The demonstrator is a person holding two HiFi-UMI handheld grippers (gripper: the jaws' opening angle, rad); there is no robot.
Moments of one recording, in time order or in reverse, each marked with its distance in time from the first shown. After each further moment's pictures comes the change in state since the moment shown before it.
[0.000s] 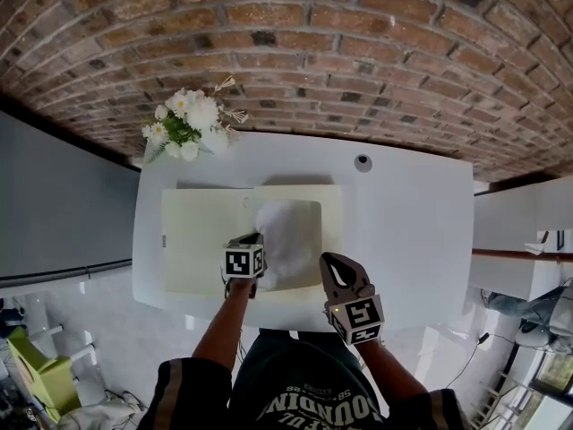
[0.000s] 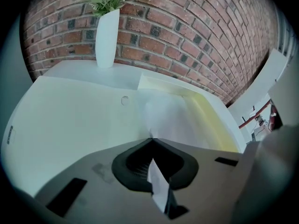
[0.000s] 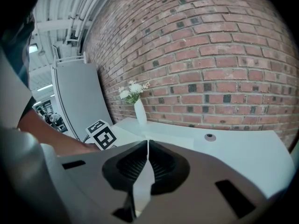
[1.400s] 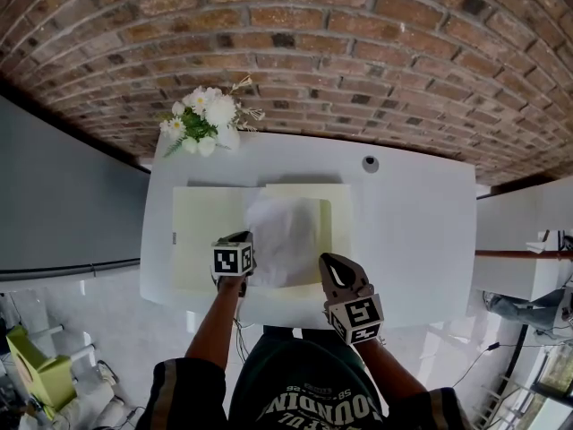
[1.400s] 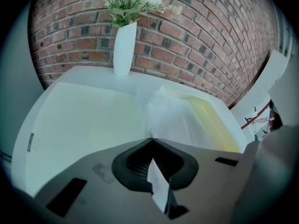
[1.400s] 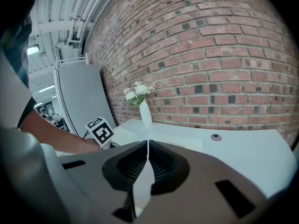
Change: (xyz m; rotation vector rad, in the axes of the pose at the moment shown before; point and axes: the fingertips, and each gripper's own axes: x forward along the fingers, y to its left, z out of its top) left arm -0.040 0.048 0.004 -0.003 -0.032 0.039; right arm 0.002 0.032 -0.001 0.000 -0.009 0.017
